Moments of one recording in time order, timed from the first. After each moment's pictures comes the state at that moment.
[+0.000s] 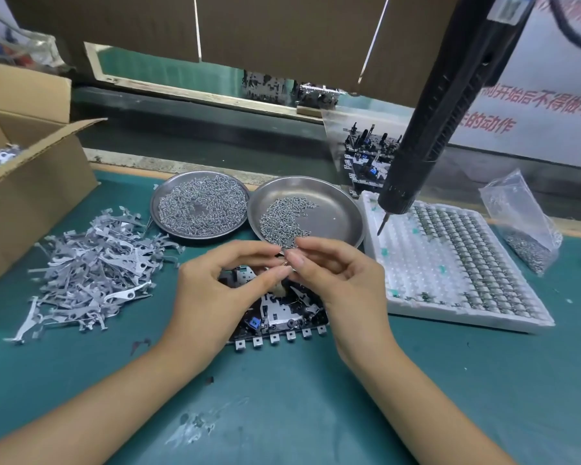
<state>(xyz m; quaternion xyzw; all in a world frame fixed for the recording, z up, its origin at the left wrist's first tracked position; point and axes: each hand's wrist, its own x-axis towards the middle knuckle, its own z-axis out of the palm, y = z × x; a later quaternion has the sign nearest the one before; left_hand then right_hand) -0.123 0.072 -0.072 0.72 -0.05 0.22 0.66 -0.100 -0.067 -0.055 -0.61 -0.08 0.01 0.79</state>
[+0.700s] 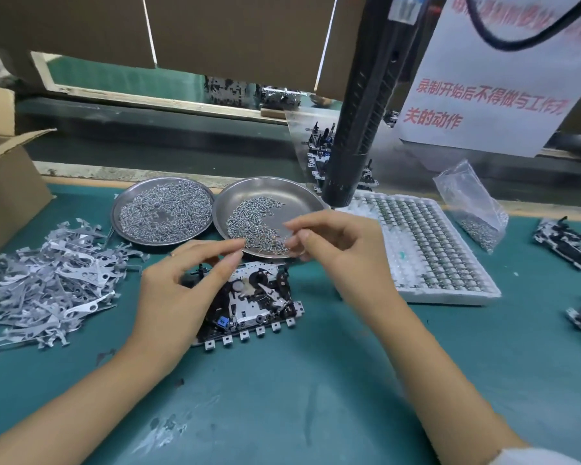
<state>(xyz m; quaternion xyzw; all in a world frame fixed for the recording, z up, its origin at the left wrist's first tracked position) -0.123 0.075 -0.073 0.74 -0.04 0.23 0.63 -0.090 -0.103 -0.026 -0.75 -0.19 -0.08 0.63</state>
